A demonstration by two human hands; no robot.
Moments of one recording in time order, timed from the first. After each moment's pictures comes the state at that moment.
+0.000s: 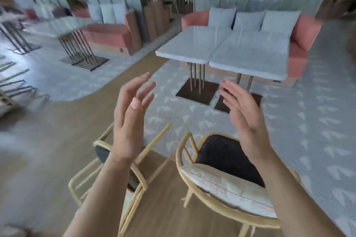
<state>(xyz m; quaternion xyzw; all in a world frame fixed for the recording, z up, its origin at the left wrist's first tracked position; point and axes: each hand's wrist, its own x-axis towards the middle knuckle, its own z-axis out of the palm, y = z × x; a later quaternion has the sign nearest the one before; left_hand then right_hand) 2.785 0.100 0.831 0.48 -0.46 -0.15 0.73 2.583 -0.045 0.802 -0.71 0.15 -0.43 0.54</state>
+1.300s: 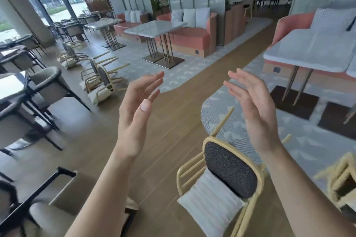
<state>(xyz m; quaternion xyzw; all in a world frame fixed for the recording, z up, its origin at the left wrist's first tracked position) 3.215 0.557 0.894 0.54 -0.47 -0.01 0.70 3.072 0.352 0.860 -0.70 -0.02 -0.44 0.56</state>
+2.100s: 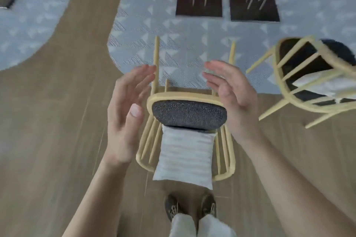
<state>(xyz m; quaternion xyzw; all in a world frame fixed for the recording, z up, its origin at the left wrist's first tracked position) 3.424 0.324 0.574 0.46 -0.52 -0.38 0.62 3.219 0.246 0.564 -0.60 0.36 -0.48 0.53</state>
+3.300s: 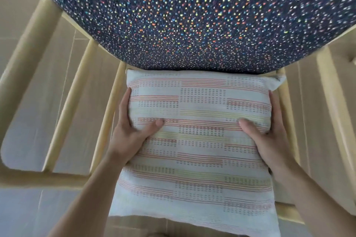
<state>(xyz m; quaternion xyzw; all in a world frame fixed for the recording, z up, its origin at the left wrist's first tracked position) 3.441 0.357 -0.164 0.71 -0.35 -0.46 0.39 3.125 0.303 -0.146 -0.46 0.59 -0.37 0.55</state>
